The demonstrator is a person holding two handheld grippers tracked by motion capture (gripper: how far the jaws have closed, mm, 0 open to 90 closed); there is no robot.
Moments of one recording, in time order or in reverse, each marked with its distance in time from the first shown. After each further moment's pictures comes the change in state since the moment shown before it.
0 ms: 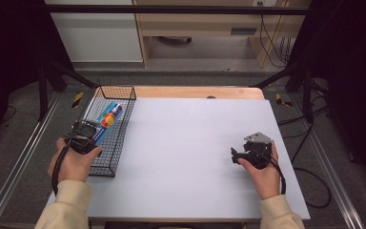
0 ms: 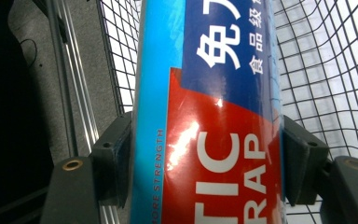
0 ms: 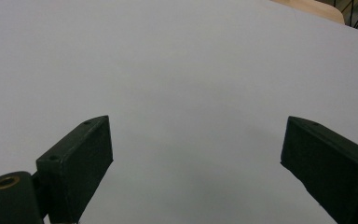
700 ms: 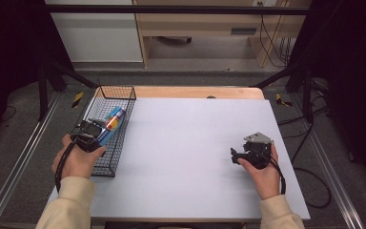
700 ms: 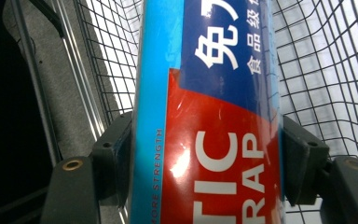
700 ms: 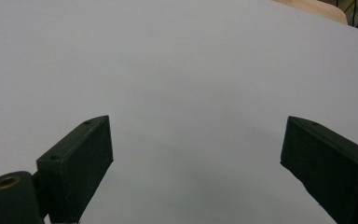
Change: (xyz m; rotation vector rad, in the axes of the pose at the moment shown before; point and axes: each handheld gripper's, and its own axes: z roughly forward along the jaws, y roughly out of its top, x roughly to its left) left arm -0.009 0.012 0.003 0.073 0.004 0.071; right arm 0.001 0.000 0.000 -0.001 0.007 -0.001
